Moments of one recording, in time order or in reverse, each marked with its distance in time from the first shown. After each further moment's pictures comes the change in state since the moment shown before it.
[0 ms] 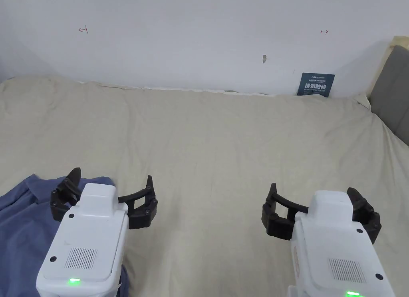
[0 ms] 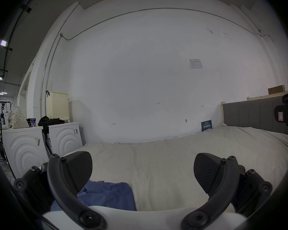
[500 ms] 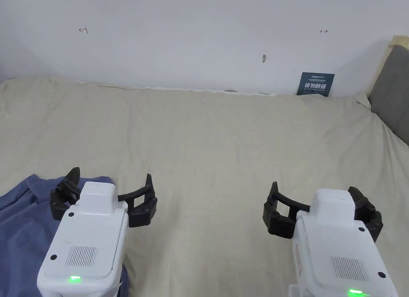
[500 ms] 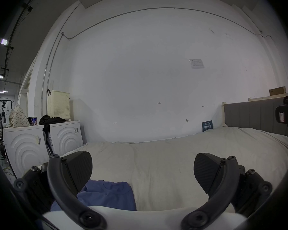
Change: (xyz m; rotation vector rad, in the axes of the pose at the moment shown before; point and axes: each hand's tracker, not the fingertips) left arm 0.000 0.004 0.000 -0.006 0.013 0.006; right arm 0.003 0.002 0.002 -0.003 0.001 -0.008
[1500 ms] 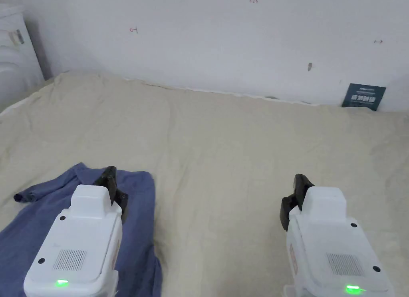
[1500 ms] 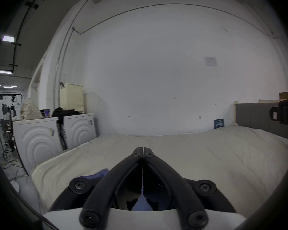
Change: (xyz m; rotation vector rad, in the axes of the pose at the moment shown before) left arm -0.083 -0.003 0.027 -0.068 0.148 0.034; right arm -0.074 0.018 -0.016 0.005 0.244 0.023
